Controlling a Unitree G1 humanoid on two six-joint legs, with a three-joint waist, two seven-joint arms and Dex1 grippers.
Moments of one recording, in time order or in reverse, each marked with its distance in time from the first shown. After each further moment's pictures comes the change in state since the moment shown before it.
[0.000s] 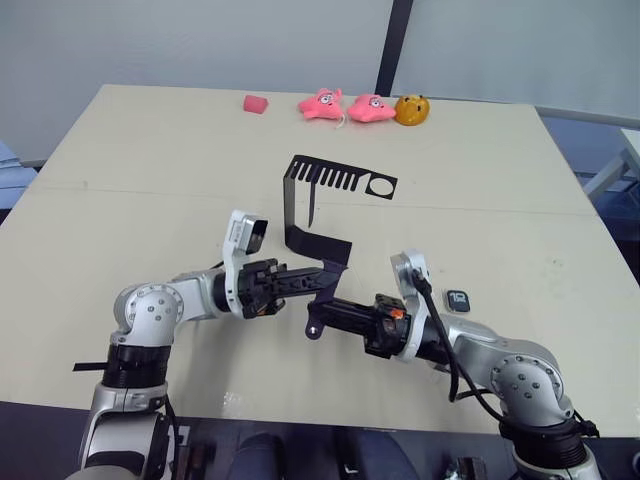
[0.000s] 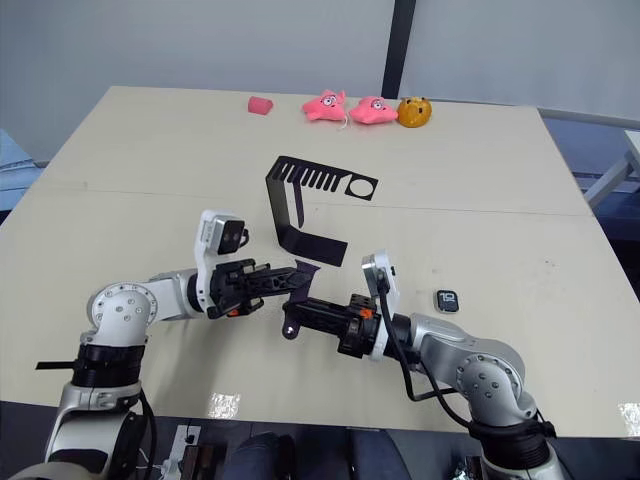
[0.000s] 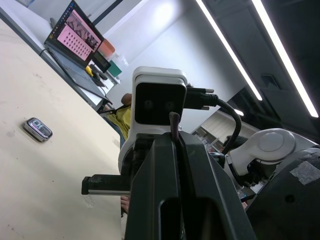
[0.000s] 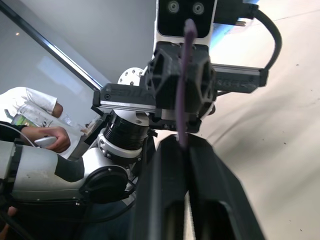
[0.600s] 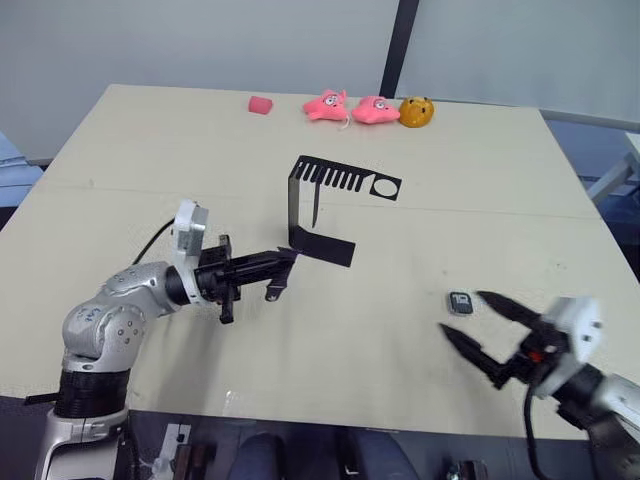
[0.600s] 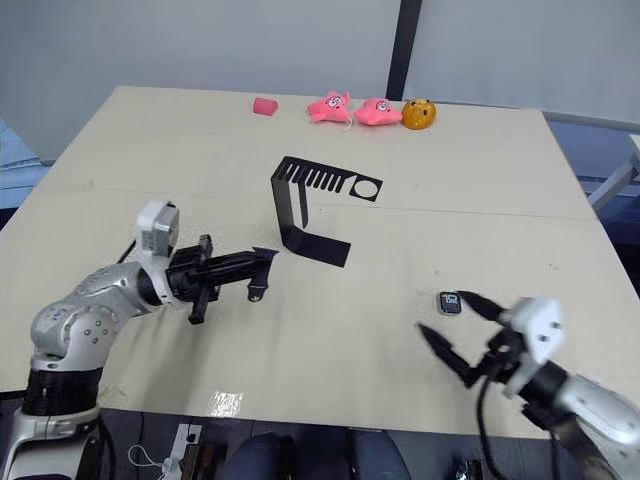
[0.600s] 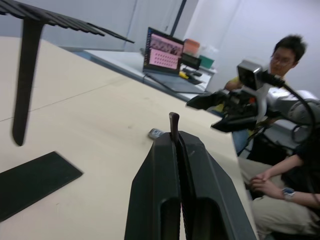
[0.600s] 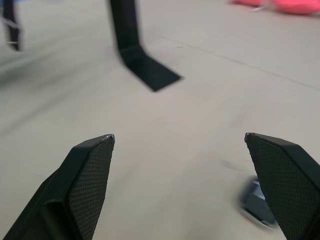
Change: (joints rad) left arm 0.141 0.164 0.071 -0.110 0.339 -0.533 -0.074; right arm 0.678 -0.184 -0.544 -0.168 -0.591 -0.603 0.156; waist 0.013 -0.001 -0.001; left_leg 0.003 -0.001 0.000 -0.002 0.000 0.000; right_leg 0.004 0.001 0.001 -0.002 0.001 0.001
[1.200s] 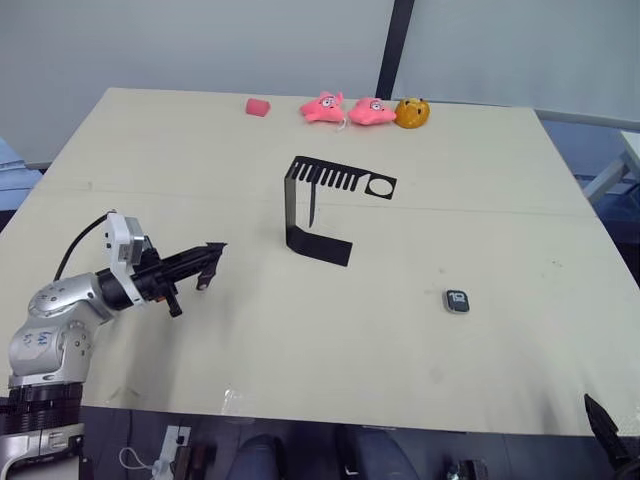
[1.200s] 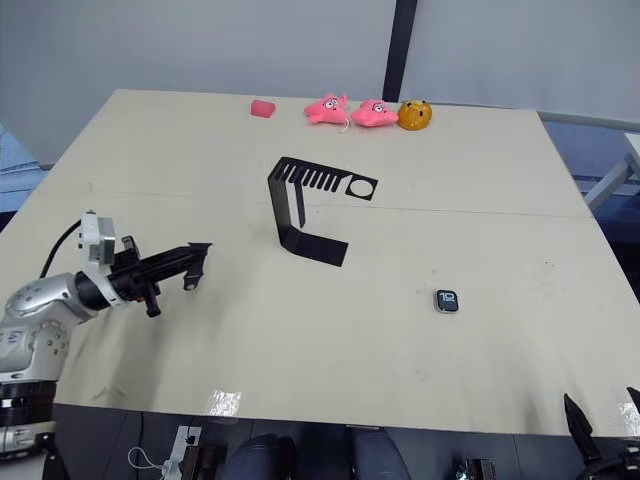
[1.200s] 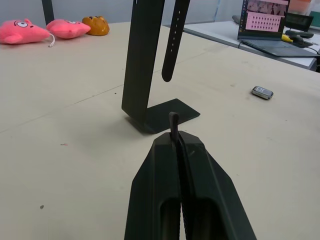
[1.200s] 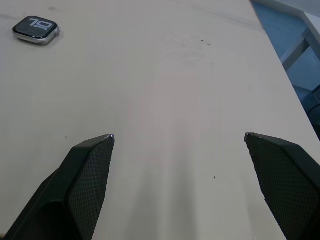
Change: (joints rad) left arm 0.083 0.118 0.142 0.249 0.177 -0.285 -0.034; right arm 0.269 0.245 -0.281 0.368 -0.139 -0.410 0.019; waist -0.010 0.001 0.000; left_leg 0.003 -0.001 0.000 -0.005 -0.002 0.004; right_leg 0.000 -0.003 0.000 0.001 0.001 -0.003
